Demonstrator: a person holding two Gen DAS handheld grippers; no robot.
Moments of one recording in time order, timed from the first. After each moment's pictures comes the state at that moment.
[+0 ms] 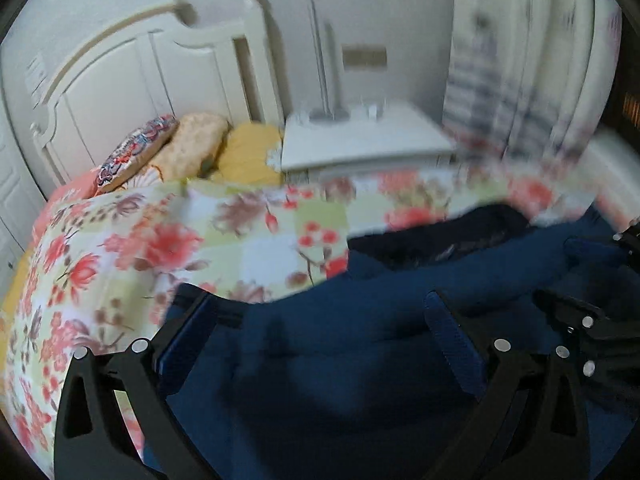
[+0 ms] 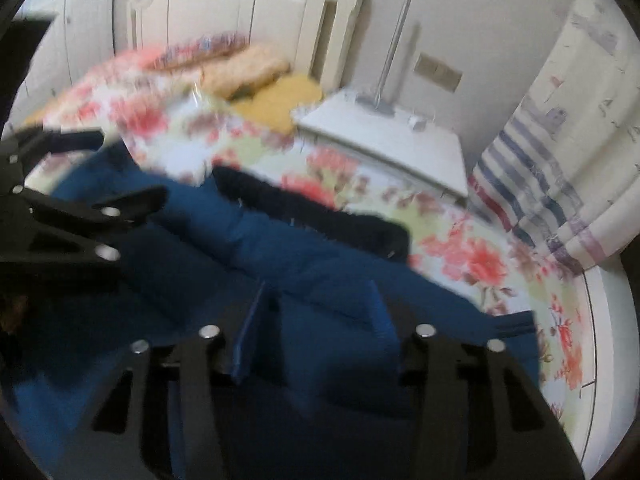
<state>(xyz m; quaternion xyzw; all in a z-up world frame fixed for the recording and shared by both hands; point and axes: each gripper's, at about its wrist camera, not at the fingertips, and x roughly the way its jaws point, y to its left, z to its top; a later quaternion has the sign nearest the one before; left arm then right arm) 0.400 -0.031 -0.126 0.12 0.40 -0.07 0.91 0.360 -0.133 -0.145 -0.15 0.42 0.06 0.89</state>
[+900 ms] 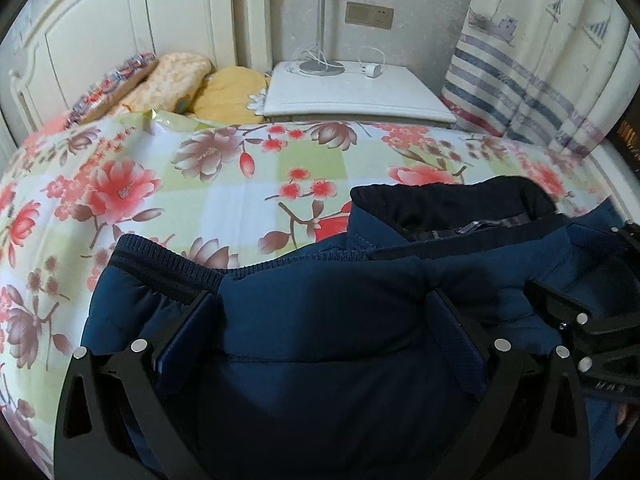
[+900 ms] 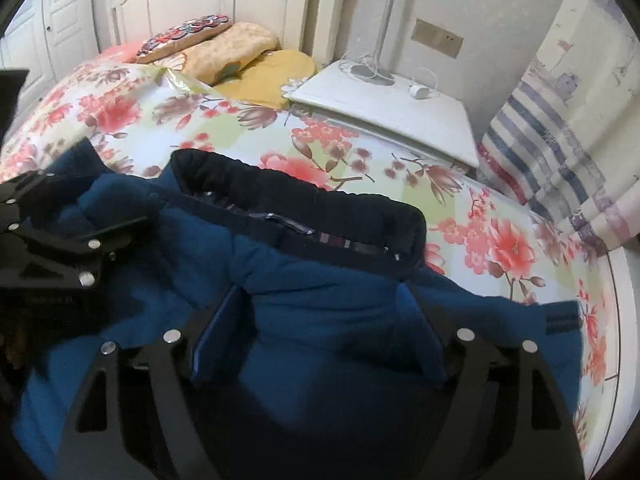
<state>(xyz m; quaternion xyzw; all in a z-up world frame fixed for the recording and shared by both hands) 0.430 -0.004 -0.159 0.03 0.46 -0.11 0.88 0.398 -0.151 -0.161 -0.11 0.45 0.07 0.88</state>
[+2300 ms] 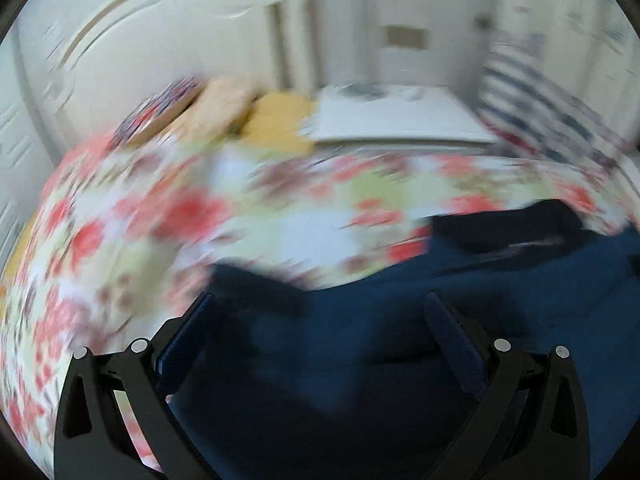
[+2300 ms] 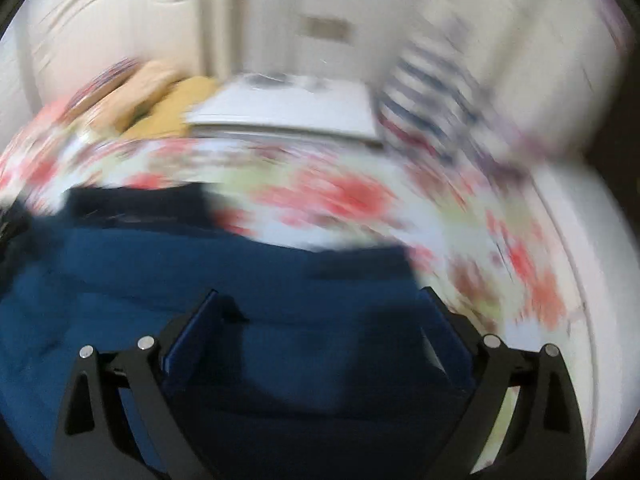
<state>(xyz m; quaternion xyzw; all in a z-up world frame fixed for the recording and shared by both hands) 0.425 0.035 -0.147 0.05 0.44 -0.01 0.90 0.366 -0.298 -0.157 -0.01 0.44 -0.06 0.90</state>
